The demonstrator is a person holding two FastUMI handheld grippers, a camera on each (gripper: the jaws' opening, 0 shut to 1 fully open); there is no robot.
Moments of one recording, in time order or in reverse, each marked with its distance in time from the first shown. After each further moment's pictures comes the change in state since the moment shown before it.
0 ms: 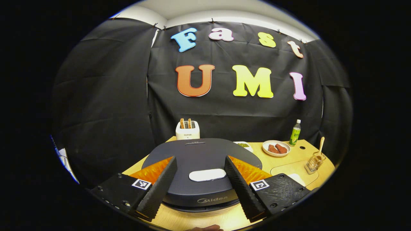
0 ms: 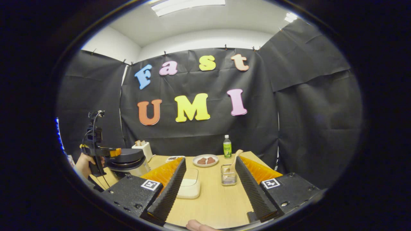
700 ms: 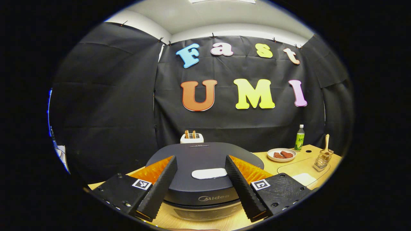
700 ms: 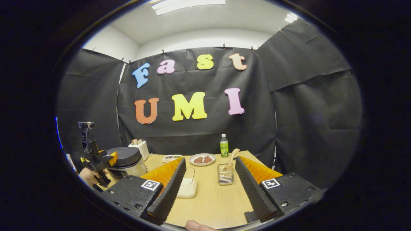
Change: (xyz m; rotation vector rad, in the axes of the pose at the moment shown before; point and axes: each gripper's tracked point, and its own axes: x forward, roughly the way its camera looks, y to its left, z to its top) left arm -0.005 0.004 -0.017 -0.006 -0.233 0.072; right arm 0.003 -0.008 -0.004 -0.008 0.005 -0.021
